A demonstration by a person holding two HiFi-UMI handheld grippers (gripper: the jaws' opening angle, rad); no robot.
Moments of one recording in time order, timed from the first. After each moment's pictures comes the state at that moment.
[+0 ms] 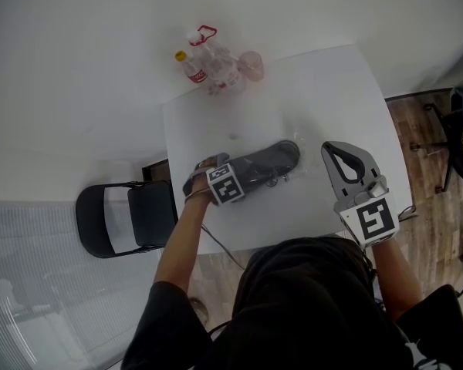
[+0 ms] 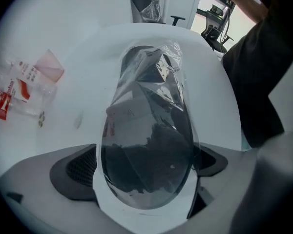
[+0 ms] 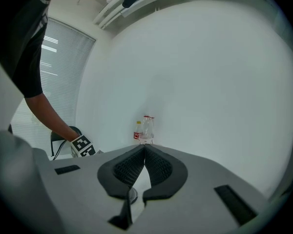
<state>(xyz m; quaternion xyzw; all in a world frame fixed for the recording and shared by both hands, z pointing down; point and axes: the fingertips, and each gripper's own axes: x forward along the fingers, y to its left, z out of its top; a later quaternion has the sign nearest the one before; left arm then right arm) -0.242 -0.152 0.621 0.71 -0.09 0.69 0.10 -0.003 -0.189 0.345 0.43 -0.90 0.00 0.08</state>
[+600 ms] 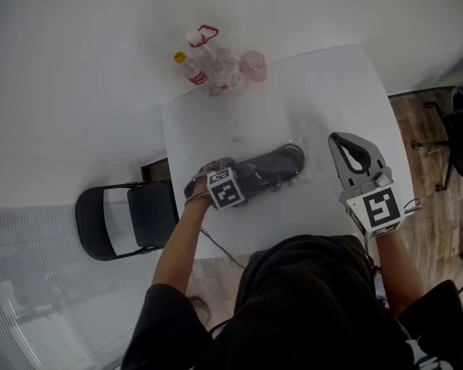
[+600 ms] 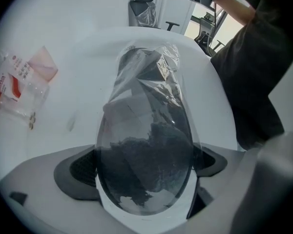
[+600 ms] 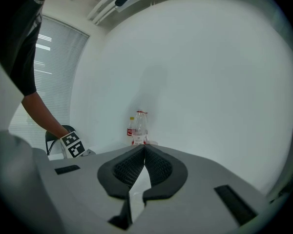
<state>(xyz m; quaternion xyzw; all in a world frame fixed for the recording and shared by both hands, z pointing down) -0.240 -0.153 0.625 0.73 -0.06 0.67 0.12 0.002 -0.231 0.362 0.45 -0.89 0.02 0.09</state>
